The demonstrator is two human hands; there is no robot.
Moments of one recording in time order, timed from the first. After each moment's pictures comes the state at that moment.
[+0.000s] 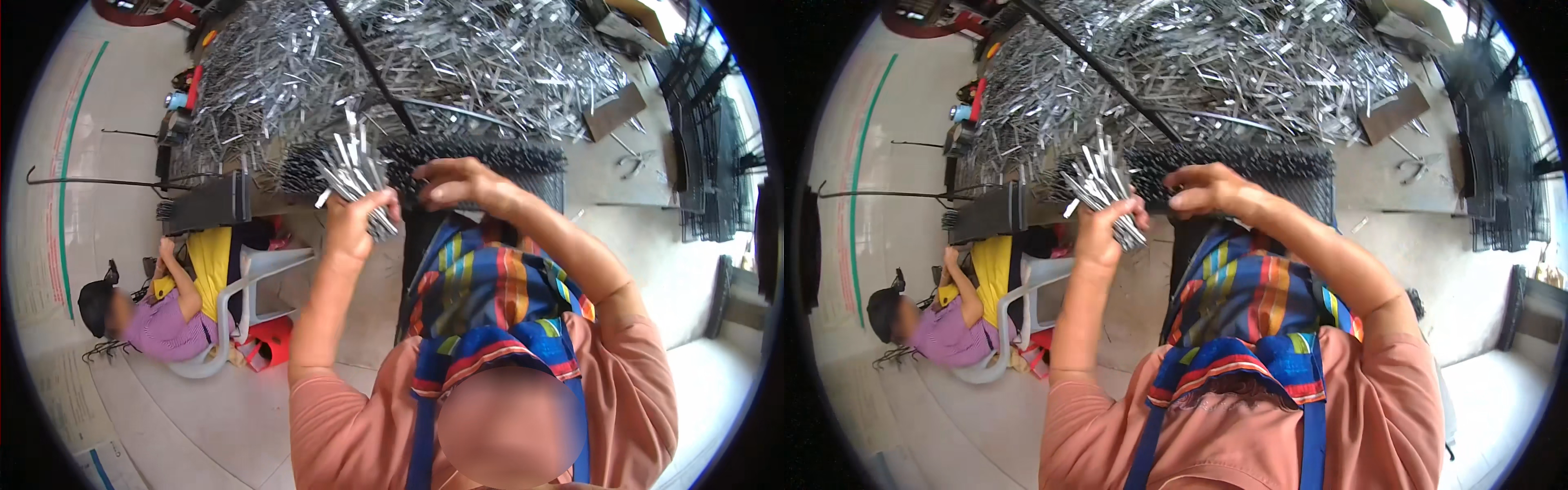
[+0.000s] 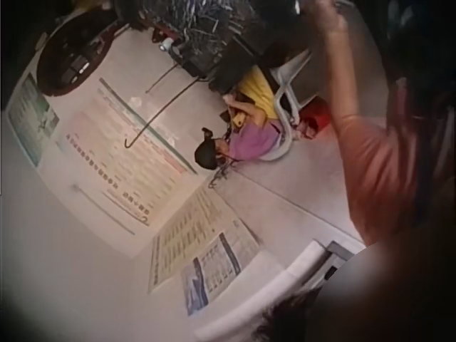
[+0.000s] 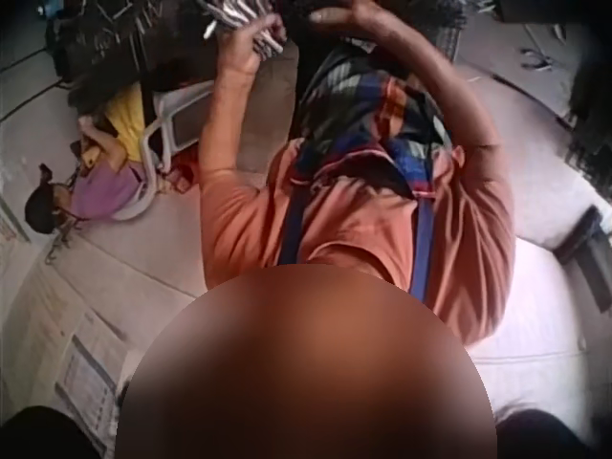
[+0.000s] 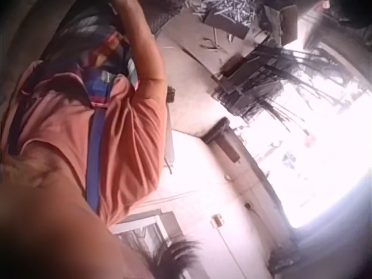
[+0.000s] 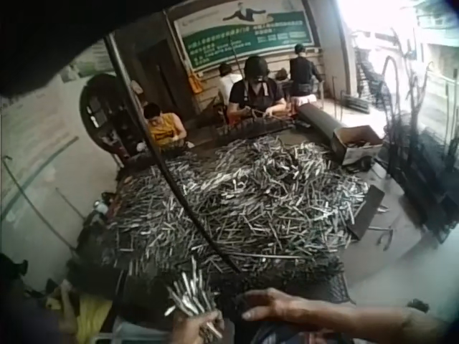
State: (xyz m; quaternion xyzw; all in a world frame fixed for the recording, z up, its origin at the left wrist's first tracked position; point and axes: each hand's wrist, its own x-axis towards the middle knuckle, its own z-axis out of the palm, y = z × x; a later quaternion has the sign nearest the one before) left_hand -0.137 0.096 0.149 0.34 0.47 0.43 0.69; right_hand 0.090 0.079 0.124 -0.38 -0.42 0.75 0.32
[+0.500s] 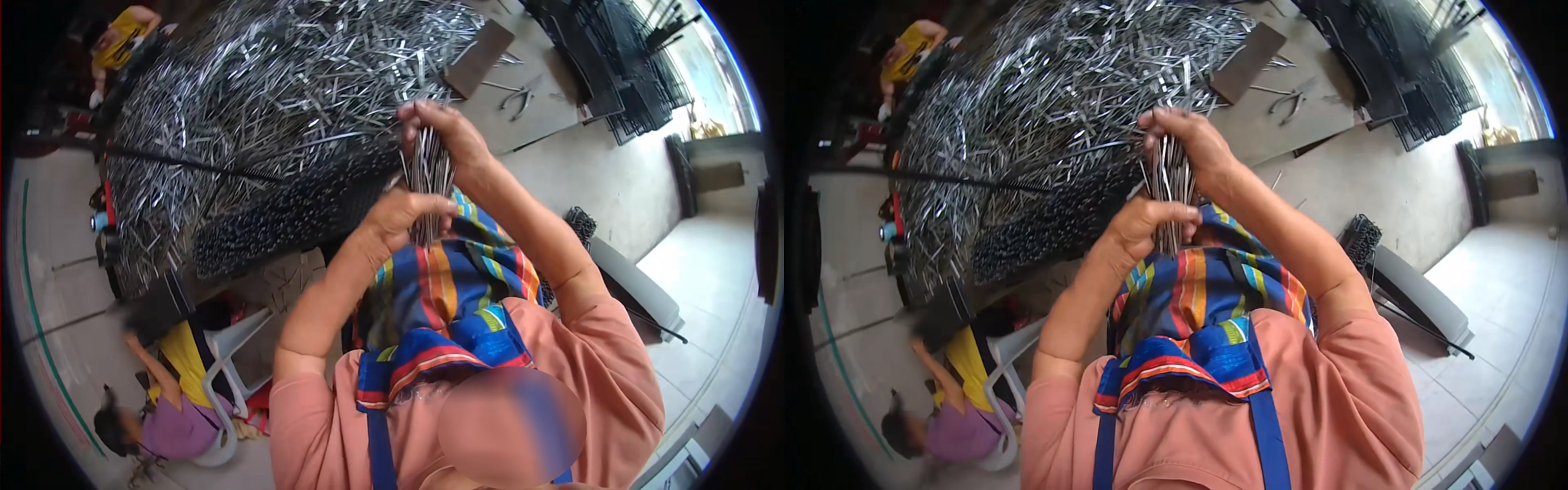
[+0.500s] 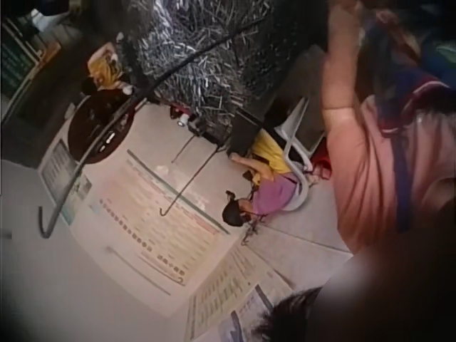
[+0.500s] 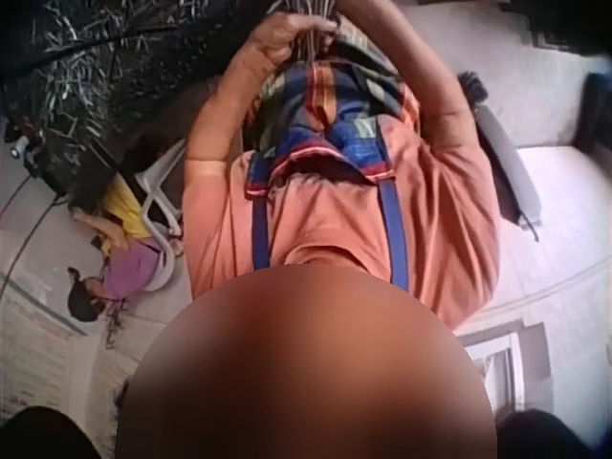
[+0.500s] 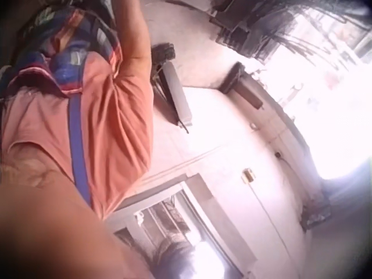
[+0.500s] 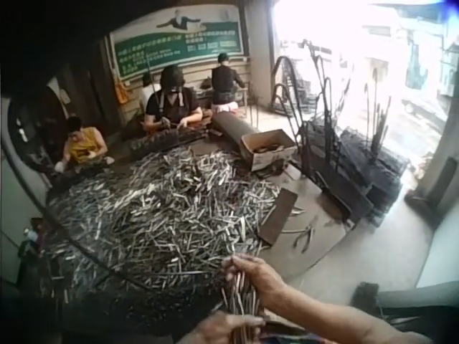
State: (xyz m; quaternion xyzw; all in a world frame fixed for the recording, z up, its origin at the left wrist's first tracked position) left_hand 0.081 0.052 0.129 0.35 0.30 0.00 0.89; right_hand 0.240 0.029 0.107 -0.30 -0.15 0.65 0.68
